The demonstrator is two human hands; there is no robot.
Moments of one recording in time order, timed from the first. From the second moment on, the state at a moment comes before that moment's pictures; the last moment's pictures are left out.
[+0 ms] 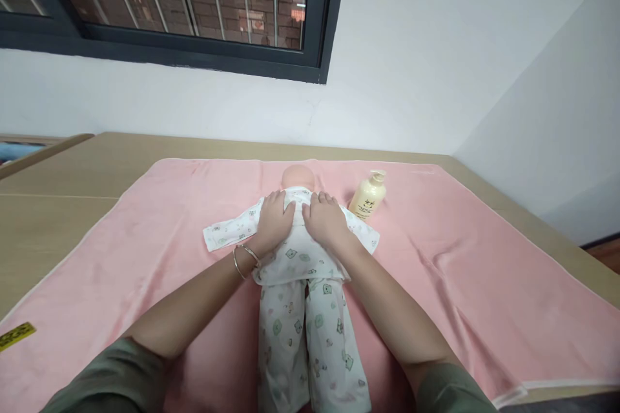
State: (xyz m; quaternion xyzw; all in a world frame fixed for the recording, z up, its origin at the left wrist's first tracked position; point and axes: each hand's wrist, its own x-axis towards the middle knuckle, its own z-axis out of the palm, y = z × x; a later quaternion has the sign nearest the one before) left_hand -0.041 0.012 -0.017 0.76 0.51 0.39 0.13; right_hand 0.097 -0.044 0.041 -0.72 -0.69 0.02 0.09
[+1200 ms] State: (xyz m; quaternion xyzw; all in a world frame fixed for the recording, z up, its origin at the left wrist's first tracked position) left_hand -0.052 0.027 -0.002 0.83 0.48 0.26 0.10; right_hand 0.085 -0.058 0.050 -0.65 -0.76 0.04 0.07
